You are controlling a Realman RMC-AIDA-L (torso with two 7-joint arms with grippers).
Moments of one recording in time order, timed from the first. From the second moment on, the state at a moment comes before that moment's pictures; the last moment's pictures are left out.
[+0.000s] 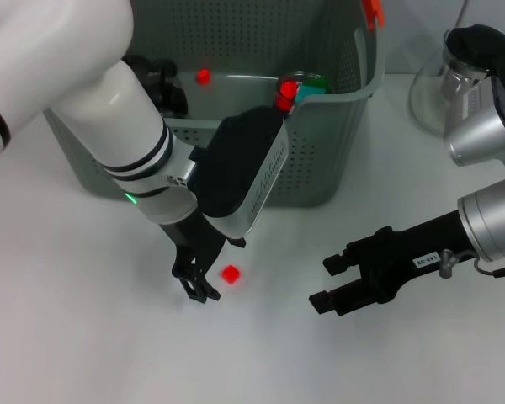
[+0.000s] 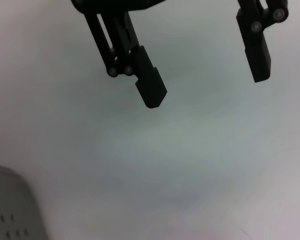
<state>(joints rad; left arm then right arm) -0.83 -2.17 1.43 1.01 2.67 1.47 -1.49 0.67 2.08 -1.15 -0.82 -2.17 -1.52 1.93</state>
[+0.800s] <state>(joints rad) -0.84 -2.17 1.46 0.94 2.66 1.40 -1.50 0.66 2.08 -1.15 -0.82 -2.17 -1.52 1.93</state>
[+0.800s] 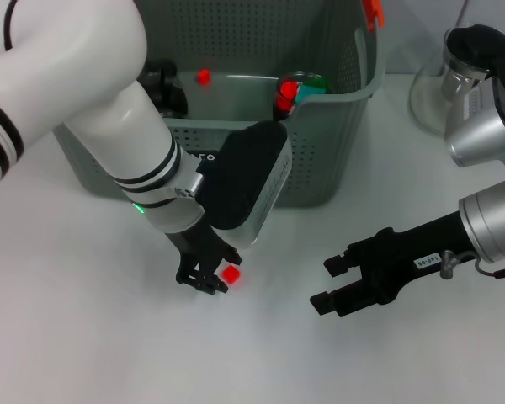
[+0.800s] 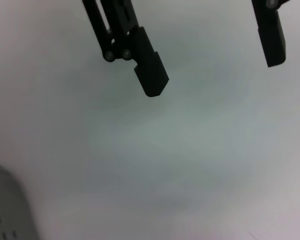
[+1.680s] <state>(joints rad) -0.88 -2.17 1.56 0.93 2.65 1.37 -1.51 0.66 2.08 -1.15 -0.82 -2.17 -1.52 1.93</state>
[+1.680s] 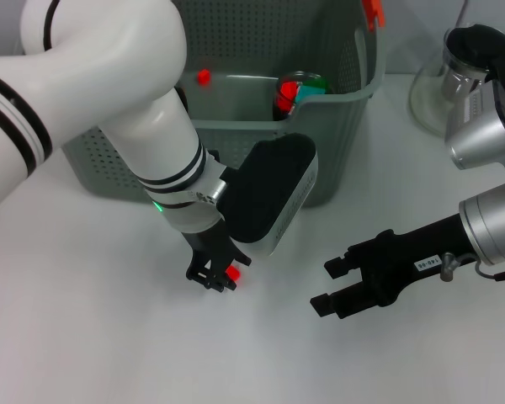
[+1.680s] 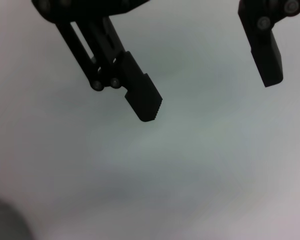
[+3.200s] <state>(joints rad) -0.92 -2.18 1.67 0.93 2.69 1.36 -1.47 0.67 2.09 -1.15 -0.79 -2.16 -1.50 1.95</state>
